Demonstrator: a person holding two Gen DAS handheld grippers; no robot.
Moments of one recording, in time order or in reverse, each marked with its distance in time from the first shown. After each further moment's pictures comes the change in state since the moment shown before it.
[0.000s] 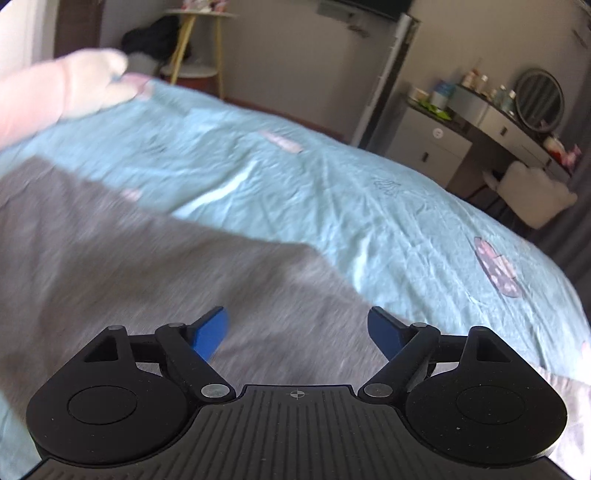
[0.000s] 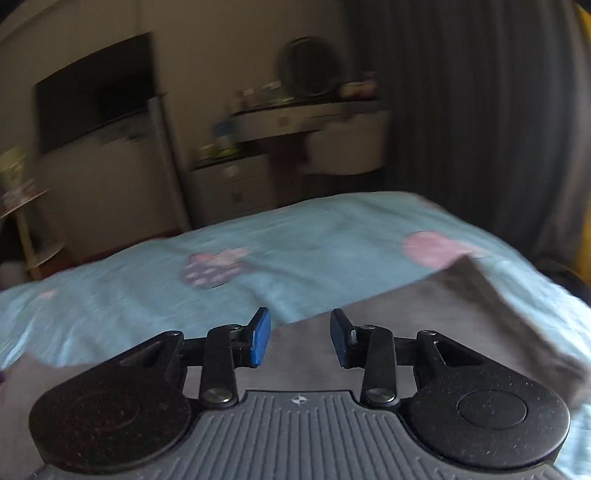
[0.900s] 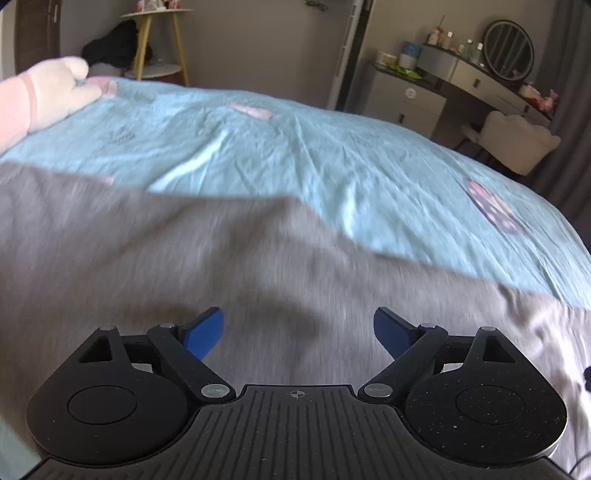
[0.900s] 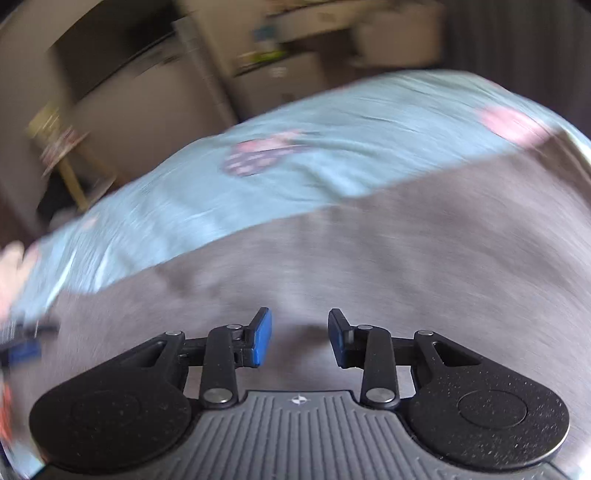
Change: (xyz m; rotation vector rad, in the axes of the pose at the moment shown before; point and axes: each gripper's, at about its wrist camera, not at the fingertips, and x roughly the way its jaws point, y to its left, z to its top) left arm 0.001 0.007 -0.047 0.126 0.075 -0.046; right arm 0.026 -0.091 -0.038 0.318 0.285 0.028
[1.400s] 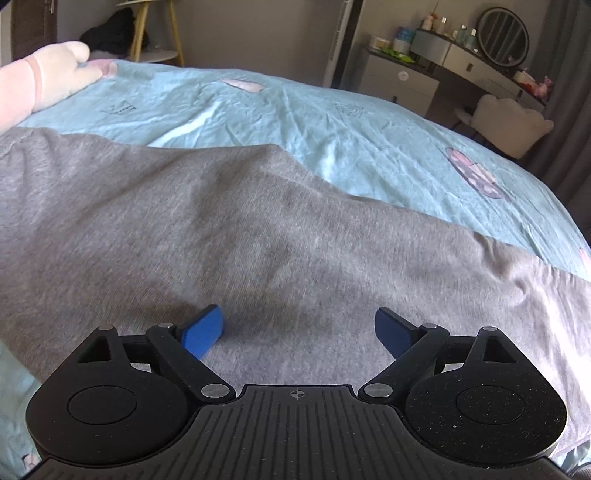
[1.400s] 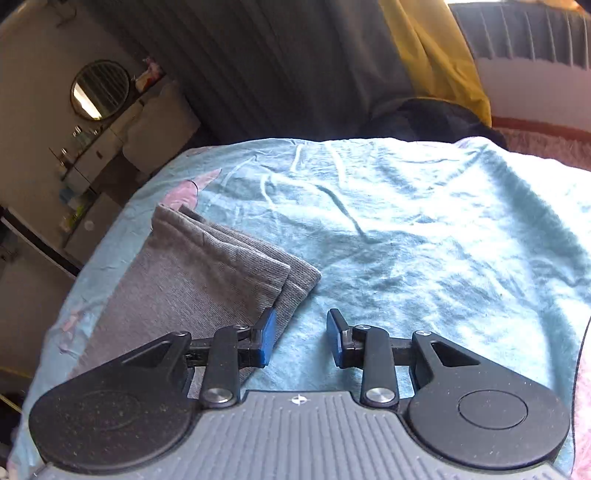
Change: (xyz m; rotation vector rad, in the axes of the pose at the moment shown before) left arm -0.020 -0.020 -0.031 0.000 0.039 0.001; right arm -0.128 -0.224 -0.041 0.531 -0.272 -0.196
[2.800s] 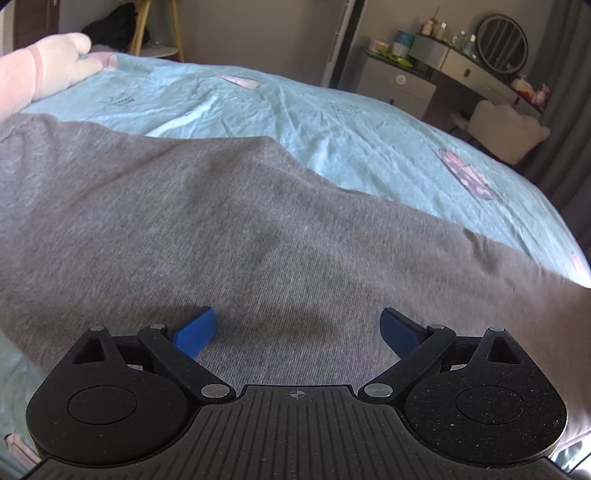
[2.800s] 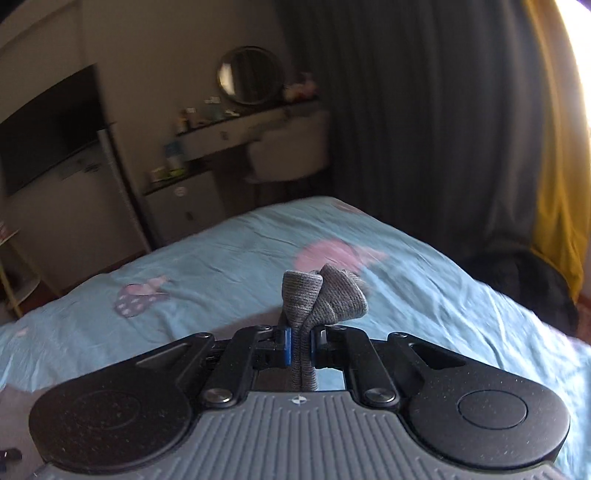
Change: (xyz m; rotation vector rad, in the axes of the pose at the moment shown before) left arm -0.002 -0.001 -0.009 -0.038 -0.009 -0.029; right arm -0.029 0.216 -0.025 -0.705 -0.149 0.194
